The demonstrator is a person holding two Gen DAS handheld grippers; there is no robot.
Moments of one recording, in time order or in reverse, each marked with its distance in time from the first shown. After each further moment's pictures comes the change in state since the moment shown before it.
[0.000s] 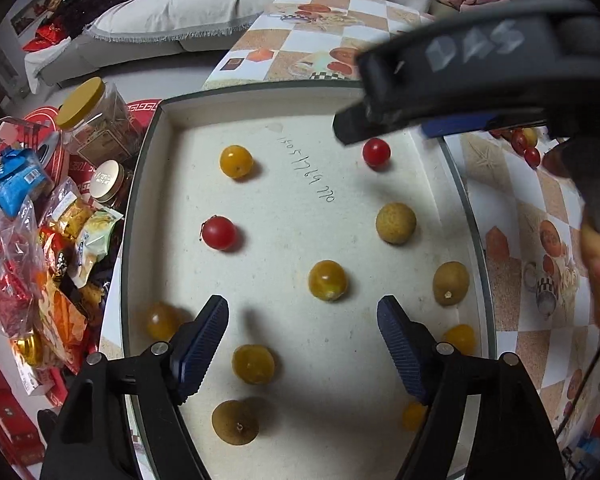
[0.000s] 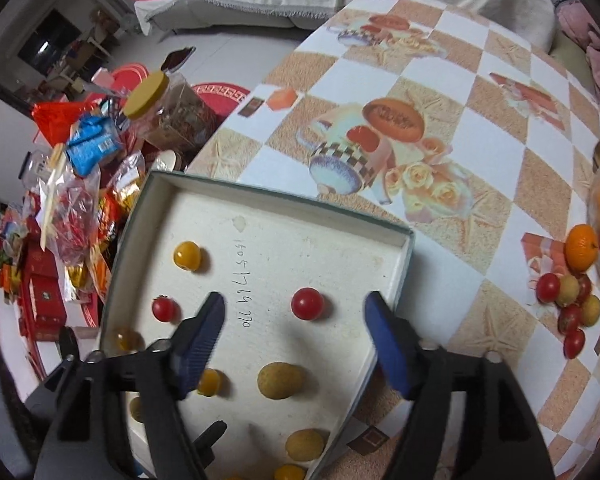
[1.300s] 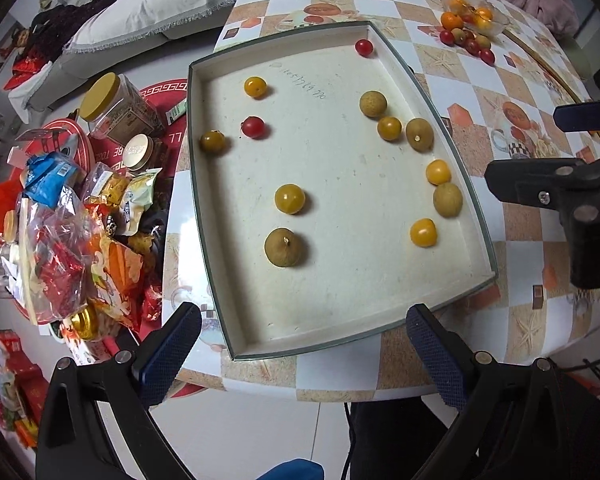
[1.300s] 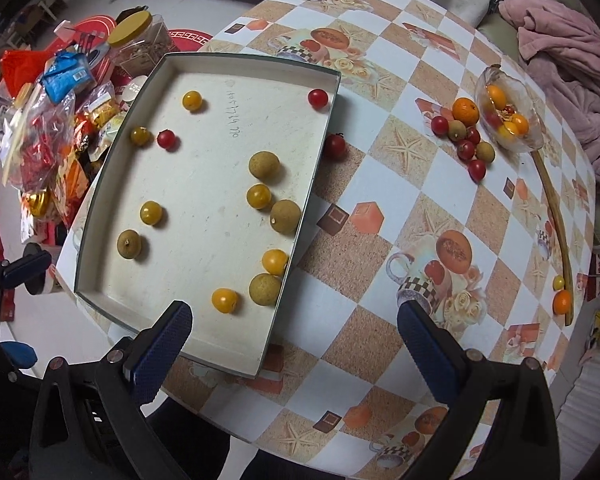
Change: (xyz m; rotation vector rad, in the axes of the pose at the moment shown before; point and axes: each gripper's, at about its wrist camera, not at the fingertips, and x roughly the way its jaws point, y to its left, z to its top) left arm -0.070 0.002 -0.066 0.190 0.155 0.082; right arm -0.078 0.044 -0.124 0.004 0.150 -0.291
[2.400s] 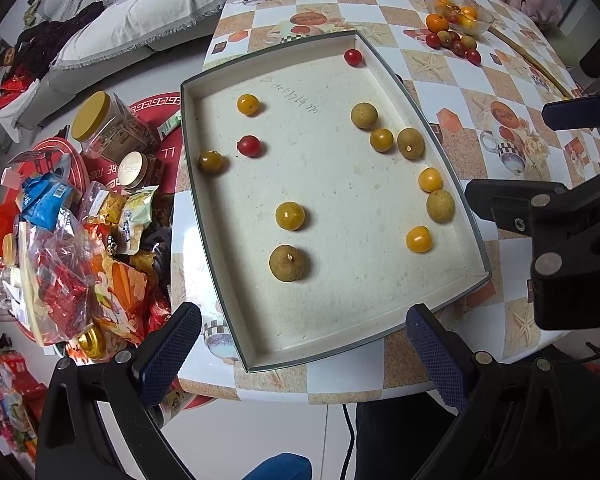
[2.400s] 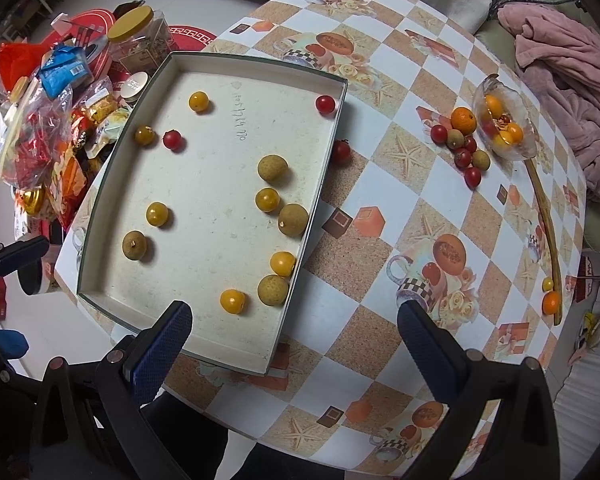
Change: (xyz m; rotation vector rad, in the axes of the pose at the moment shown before) left arm -0.008 0.004 0.011 0.059 -0.009 -0.018; right arm -0.007 0.013 0.006 -0.010 0.009 -0.038
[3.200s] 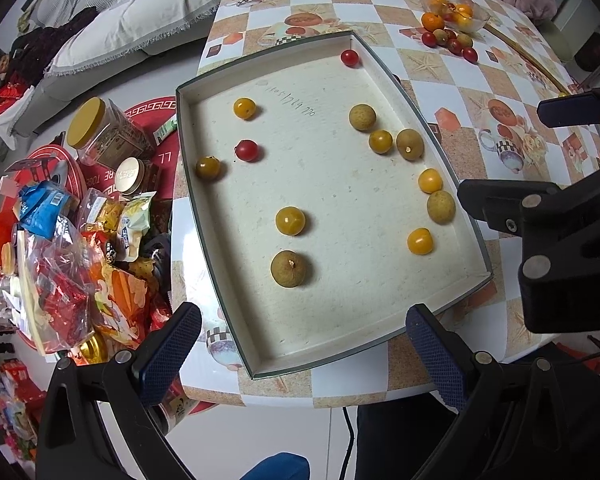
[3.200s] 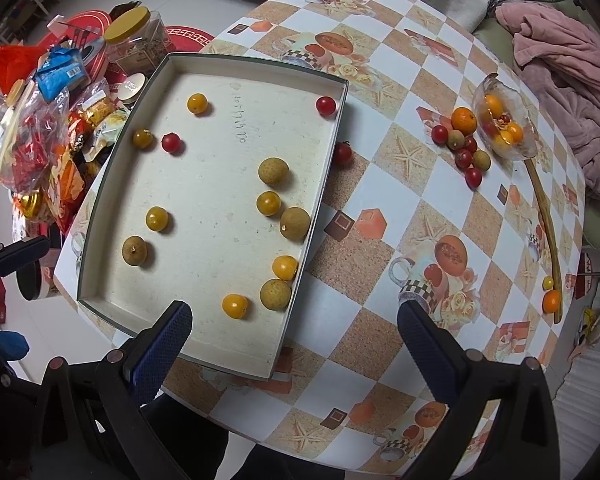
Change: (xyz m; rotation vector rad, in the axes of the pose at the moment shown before) left arm 0.002 0.000 0.003 0.022 -0.002 -0.003; right arm 0.001 0.003 0.003 0.014 0.000 -0.006
